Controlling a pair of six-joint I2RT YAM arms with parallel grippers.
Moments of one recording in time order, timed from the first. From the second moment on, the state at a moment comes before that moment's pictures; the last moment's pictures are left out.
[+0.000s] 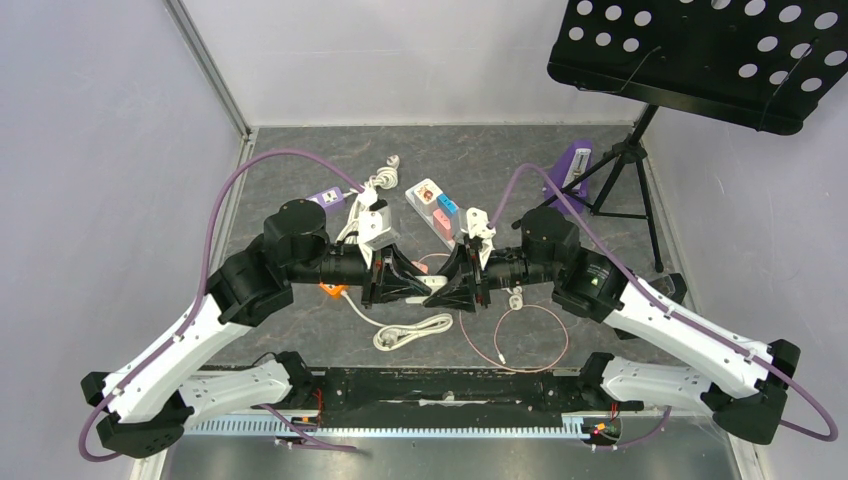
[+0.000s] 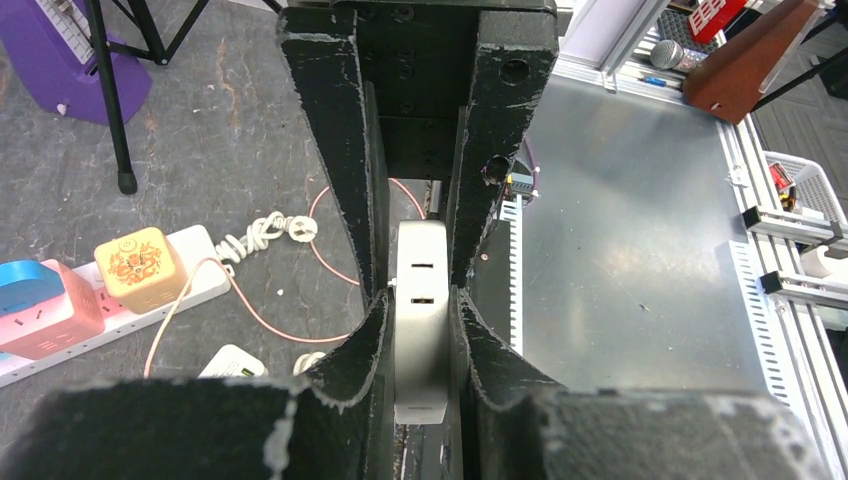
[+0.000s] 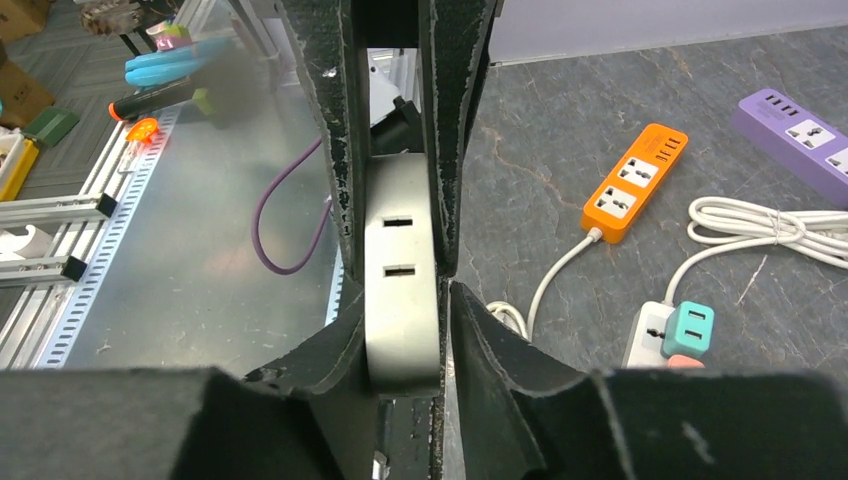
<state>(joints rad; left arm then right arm) -0.90 0.91 1.23 -0.57 0.61 -0.03 0.95 1.03 1.04 -0.19 -0.68 0.04</state>
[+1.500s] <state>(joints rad) -0.90 0.45 0.97 -0.61 -0.81 -0.15 1.16 1.65 1.07 0.24 0.02 0.22</state>
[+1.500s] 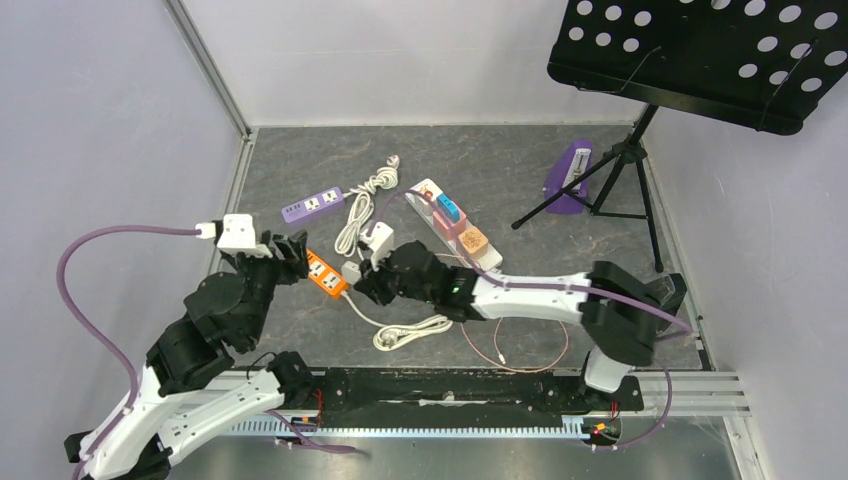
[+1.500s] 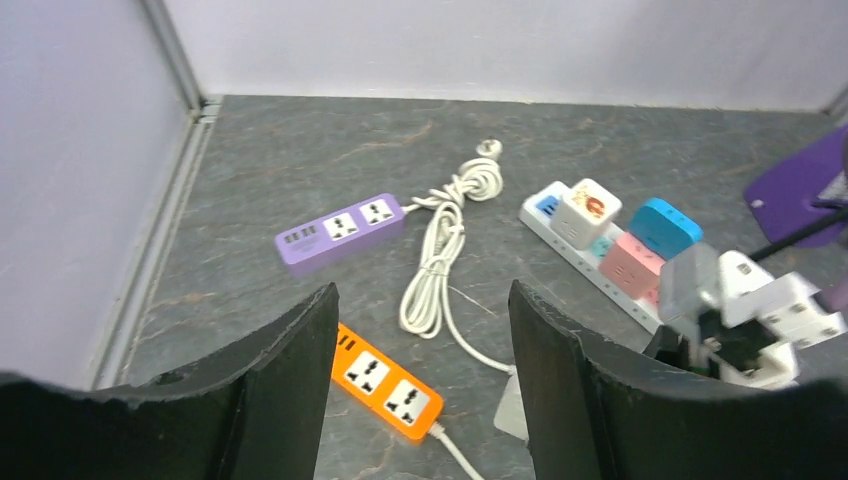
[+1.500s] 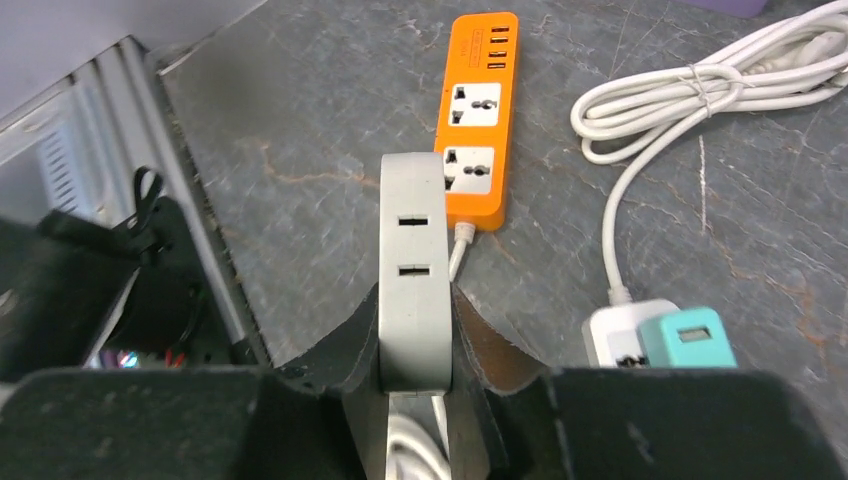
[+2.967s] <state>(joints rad) -0.90 0.24 0.91 -0.63 -1.04 -0.06 1.23 2.27 1.46 0.54 0.30 0.10</state>
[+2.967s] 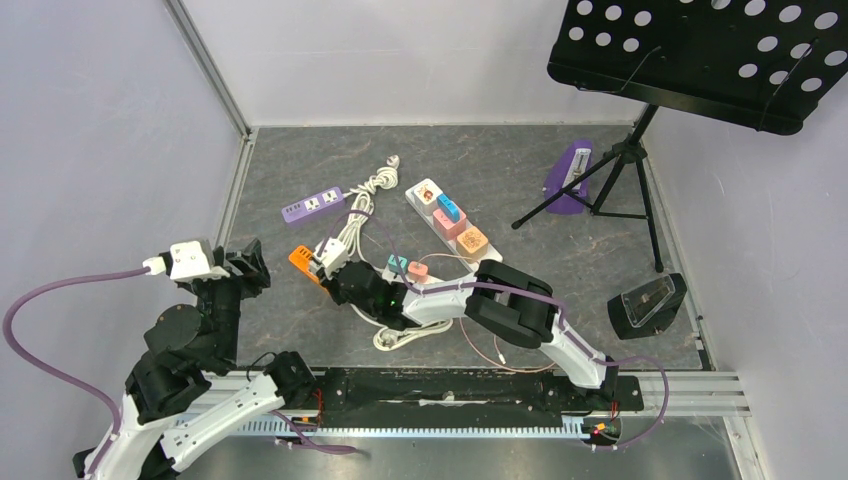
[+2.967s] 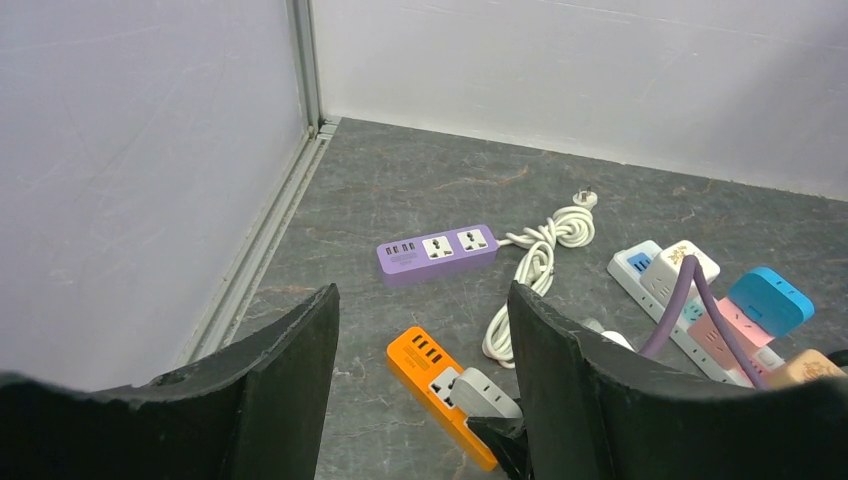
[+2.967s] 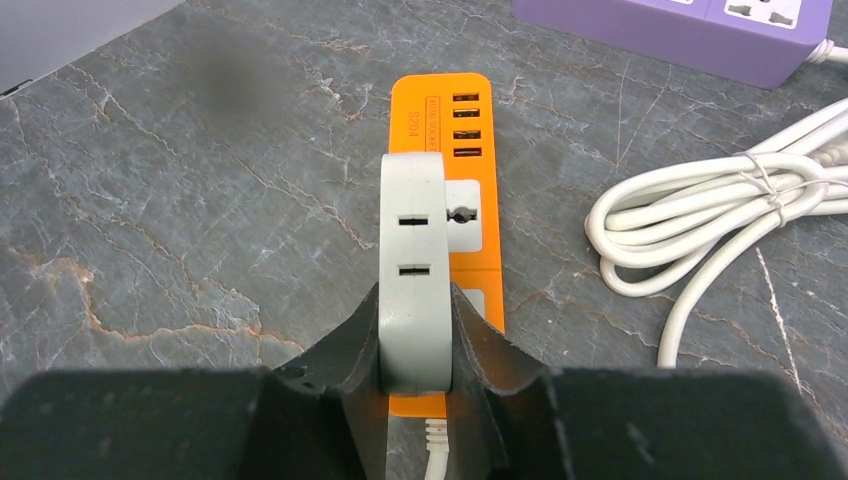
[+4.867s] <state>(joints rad) -0.90 0.22 0.91 -0.63 -1.04 -0.06 1.25 2.27 1.40 0.58 0.35 0.20</state>
